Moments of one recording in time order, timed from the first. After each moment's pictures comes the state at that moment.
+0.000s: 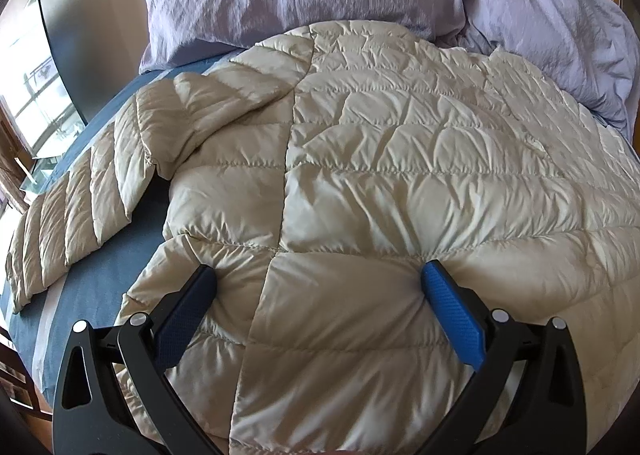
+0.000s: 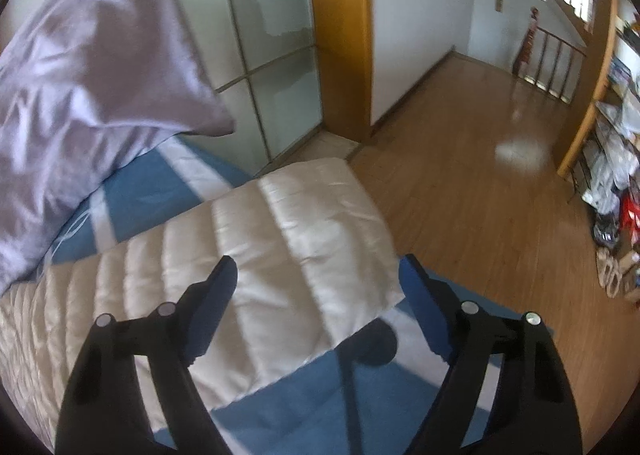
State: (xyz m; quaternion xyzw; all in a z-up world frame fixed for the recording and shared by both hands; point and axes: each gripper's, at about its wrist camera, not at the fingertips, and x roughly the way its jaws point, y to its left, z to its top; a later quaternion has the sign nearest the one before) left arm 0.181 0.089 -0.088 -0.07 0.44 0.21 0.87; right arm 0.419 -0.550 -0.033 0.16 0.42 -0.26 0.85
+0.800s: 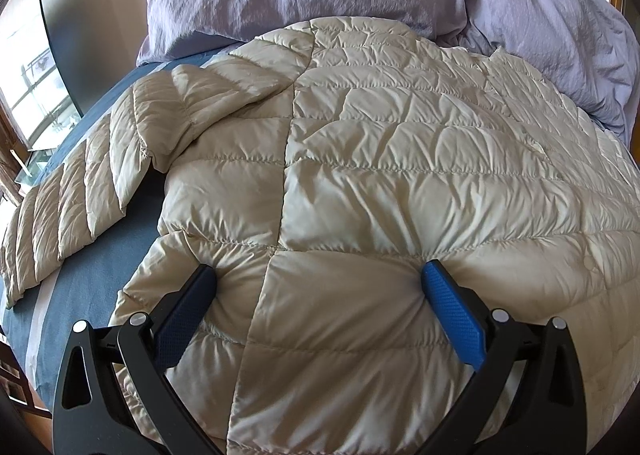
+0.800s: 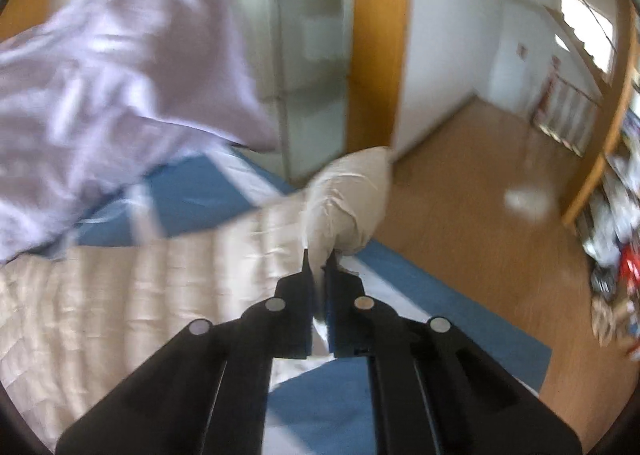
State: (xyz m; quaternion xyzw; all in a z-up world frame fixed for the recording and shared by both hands) left arm 0.182 0.090 -0.089 -0.08 0.44 0.20 0.87; right arm 0.421 -0.456 0.006 0.06 0.38 -0.18 0.91
